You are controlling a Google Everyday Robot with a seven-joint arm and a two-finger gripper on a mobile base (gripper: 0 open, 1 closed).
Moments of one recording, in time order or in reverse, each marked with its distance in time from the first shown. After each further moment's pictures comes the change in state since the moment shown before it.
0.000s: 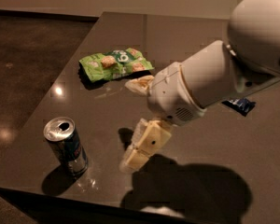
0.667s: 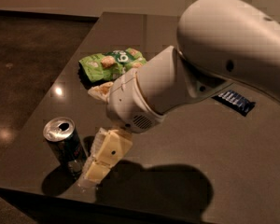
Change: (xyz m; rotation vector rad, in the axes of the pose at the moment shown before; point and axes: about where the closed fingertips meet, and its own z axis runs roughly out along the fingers) arm -0.050 0.025 0.050 -0.088 -0.053 -0.055
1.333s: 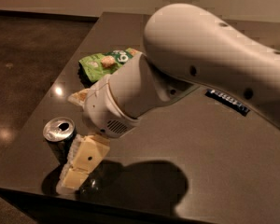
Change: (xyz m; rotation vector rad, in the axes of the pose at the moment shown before) arm -0.018 0.005 0.035 -0.049 -0.002 -0.018
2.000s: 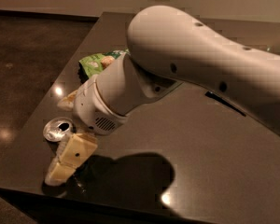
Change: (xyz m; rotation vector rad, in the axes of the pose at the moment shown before) arm -0.007 -0.007 0.019 -0.037 -0.002 0.002
